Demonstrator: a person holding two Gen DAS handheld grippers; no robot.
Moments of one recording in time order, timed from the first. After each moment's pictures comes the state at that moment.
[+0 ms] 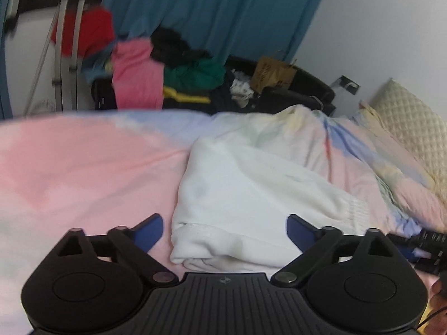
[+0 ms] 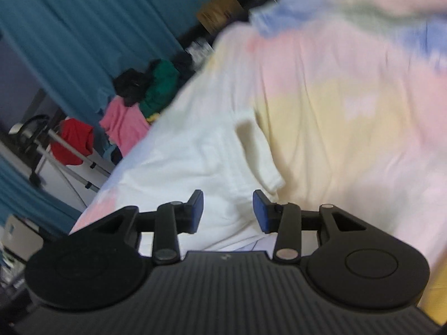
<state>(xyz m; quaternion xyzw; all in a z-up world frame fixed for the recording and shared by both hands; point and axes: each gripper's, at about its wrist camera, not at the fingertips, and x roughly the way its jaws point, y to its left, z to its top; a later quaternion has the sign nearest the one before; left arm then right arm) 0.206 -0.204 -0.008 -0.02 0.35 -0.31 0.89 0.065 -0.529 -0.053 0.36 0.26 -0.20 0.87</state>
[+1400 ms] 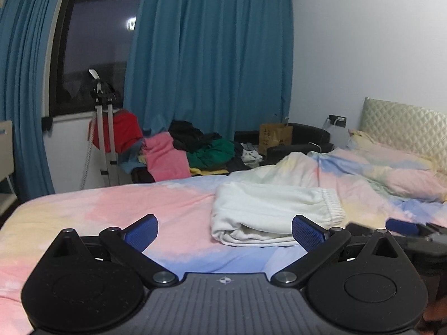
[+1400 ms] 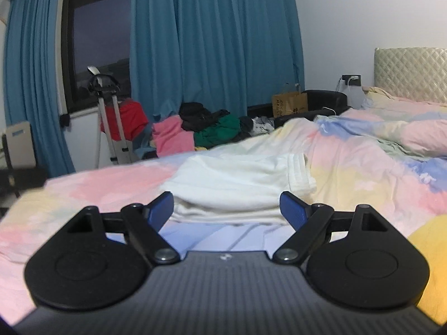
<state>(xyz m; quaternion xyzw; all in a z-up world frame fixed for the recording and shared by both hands) -0.085 -0.085 0.035 0.04 0.15 -0.26 0.95 -0.062 -0.328 -0.056 0.08 0.14 -0.17 0.97</state>
